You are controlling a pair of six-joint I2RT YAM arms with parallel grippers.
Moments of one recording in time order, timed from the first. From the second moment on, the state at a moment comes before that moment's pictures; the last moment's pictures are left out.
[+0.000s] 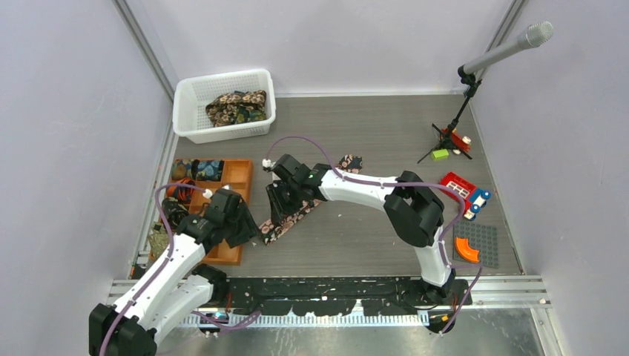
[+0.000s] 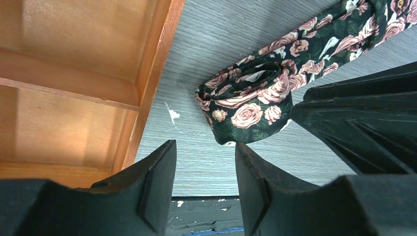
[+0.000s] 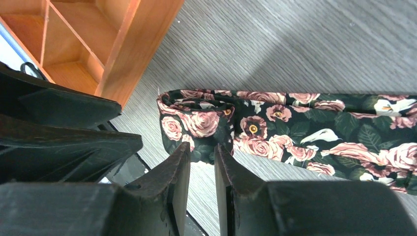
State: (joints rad) left arm -0.41 0.79 0.54 -0.80 -0.01 -0.84; right arm 0.99 2.02 1.52 -0.44 -0.30 0.51
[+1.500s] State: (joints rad) left arm -0.44 0.69 0.33 -0.56 -0.02 -1.10; right arm 0.97 2.10 1.48 -0.37 -0.31 0.48
